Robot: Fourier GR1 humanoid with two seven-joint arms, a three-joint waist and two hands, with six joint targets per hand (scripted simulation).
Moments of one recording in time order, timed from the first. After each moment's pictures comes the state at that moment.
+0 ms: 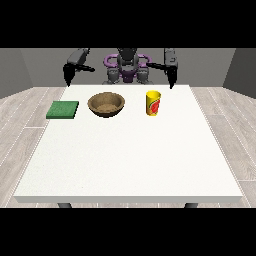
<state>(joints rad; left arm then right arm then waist) -0.30 0.14 0.06 -1.41 0.04 0.05 -0.28 -0.23 -0.18 -0.18 -1.43 -0.15 0.14 -0.24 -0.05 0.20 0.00</state>
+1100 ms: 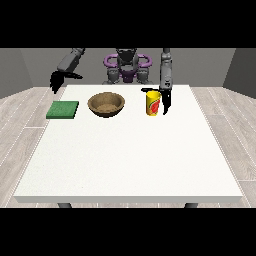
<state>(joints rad) -0.52 0.12 0.20 -0.83 0.02 0.11 -0.72 -0.32 -0.29 -0.27 -1.20 -0.20 0.28 -0.42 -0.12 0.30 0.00</state>
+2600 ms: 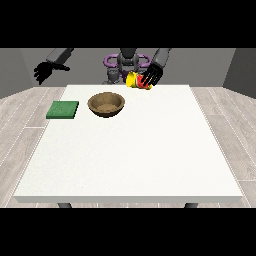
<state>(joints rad) -0.68 0.05 -0.24 -0.75 -0.75 0.60 -0.10 -0.28 -0.47 -0.40 -0.77 -0.22 0.38 -0.48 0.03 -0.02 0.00</state>
